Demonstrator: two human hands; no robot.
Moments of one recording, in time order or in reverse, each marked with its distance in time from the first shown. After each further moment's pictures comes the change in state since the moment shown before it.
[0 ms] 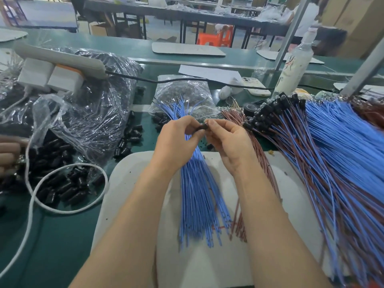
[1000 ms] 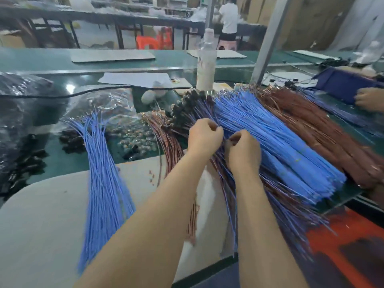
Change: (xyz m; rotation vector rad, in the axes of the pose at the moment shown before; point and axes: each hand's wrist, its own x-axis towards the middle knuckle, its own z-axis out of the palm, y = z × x) left_hand 0.032 0.139 0.184 -0.254 -0.294 -0.179; right_hand -0.030 -0.053 -0.180 -1.138 0.727 -0.036
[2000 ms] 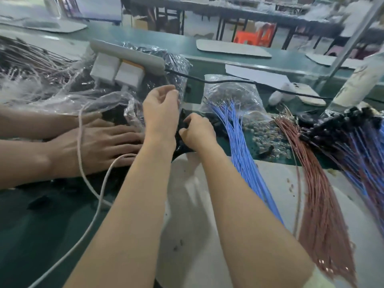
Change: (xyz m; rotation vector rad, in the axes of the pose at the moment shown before) left_hand -0.071 -0.113 -0.305 -0.605 0.815 -0.106; right_hand -0.155 -0.255 0.196 -0.050 -0.764 -0.518
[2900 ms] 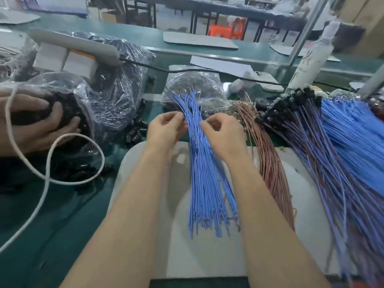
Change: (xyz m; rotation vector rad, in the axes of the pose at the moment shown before) left_hand -0.052 -0.062 0.053 -0.142 -0.222 -0.291; right_hand -0.074 0.109 -0.074 0.229 0.345 -0.060
